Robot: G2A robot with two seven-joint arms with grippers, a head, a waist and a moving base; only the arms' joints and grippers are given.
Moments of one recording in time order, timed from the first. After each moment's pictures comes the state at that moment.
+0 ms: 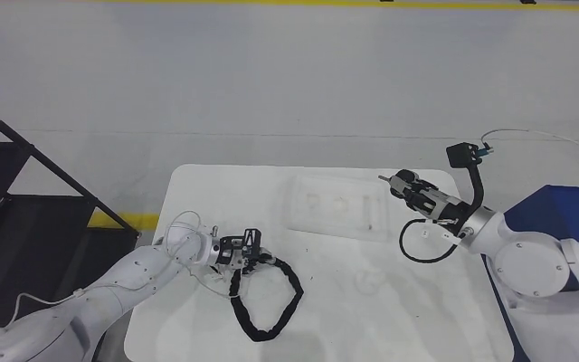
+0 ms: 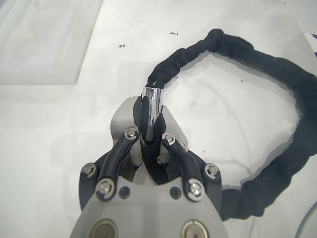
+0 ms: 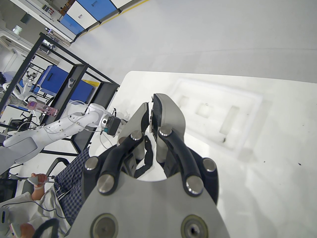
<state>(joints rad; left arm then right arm) 0.80 -0.85 -0.37 -1.07 1.52 -0.81 0.57 -1.37 -0.95 1.47 -2.08 -0.27 0.10 0.73</state>
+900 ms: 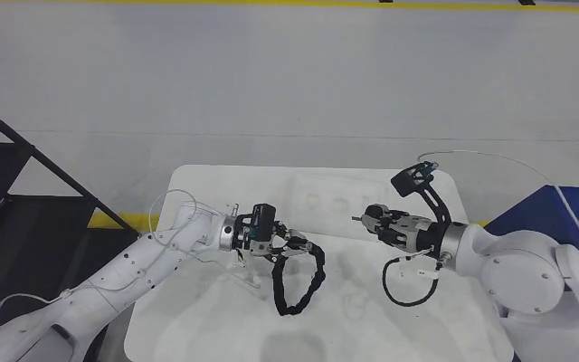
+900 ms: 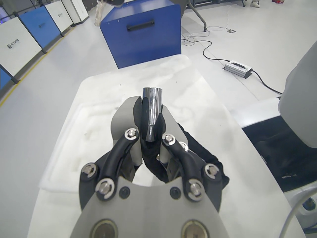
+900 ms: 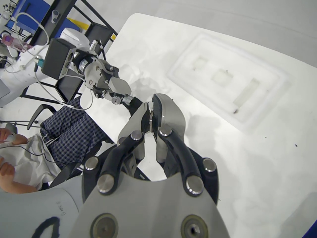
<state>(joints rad) 0.83 -0.81 -0.58 -1.49 1.33 -0.91 0.56 -1.28 -0.94 1.36 -2.27 -0.38 0.18 1.12</state>
